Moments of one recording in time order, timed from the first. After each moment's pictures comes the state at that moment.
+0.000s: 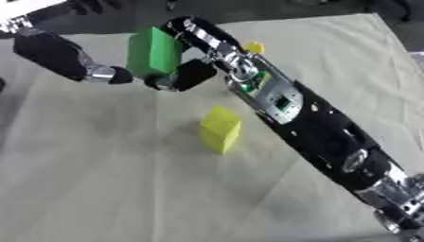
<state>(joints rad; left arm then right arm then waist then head) -1.18 0.44 -0.69 -1.57 -0.40 0.38 -0.49 -0.65 -0.55 0.41 -1.73 0.04 0.30 0.00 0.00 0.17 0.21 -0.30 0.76</state>
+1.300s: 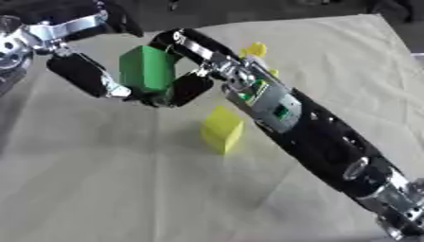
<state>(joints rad) -1.17 0.38 -0.71 -1.50 -0.51 0.33 -0.50 -0.65 -0.54 0.45 -1.76 0.08 0.28 0.09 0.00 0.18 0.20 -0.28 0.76</state>
